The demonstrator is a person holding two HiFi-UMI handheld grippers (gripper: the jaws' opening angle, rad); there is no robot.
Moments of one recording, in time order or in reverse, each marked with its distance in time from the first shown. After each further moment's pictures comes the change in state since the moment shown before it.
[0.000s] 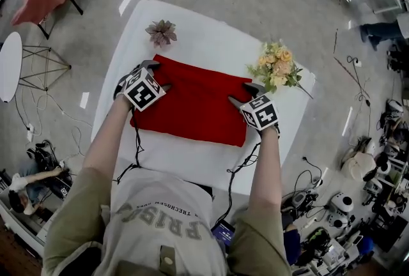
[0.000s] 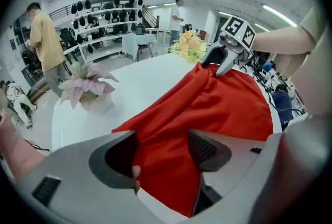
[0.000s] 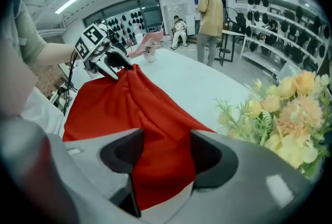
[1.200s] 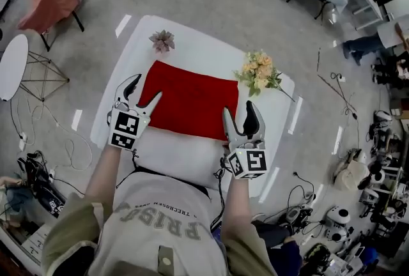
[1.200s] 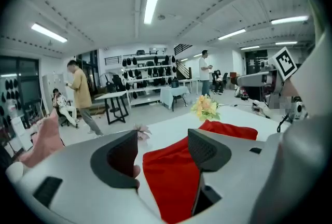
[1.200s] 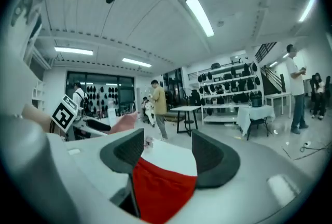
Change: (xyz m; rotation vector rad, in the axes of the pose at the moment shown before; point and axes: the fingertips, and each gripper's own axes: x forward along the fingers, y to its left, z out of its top) left arm -0.172 -0.044 0.030 -0.193 -0.584 0.417; right arm -0.203 0.097 0.075 0.184 -0.939 -0.369
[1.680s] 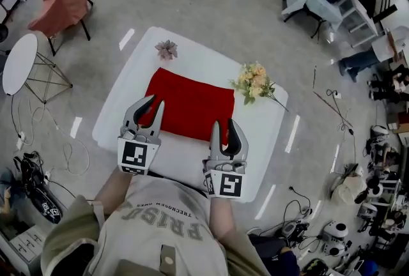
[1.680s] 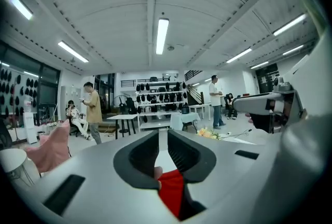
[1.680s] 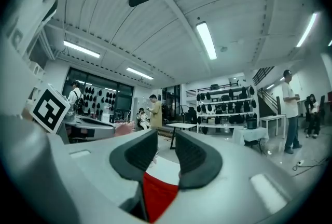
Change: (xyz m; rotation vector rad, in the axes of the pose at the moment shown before) left arm -0.086 -0.051 0.072 -0.082 -0.315 0.137; right arm -0.053 0.072 0.058 -0.138 -0.164 -0.052
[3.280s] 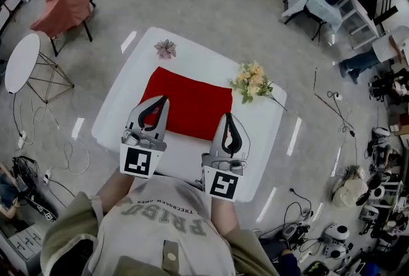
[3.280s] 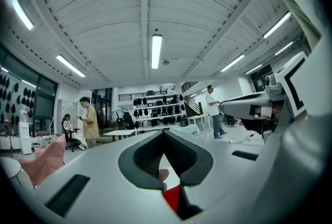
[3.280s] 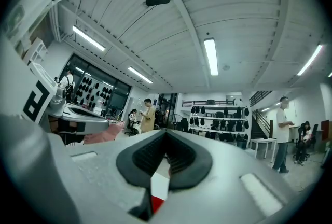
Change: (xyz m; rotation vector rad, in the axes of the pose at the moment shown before) left arm -0.014 -0.035 0.061 0.017 -0.211 -0.015; right arm 0.000 -0.006 0.058 -0.086 -0.119 -0.105
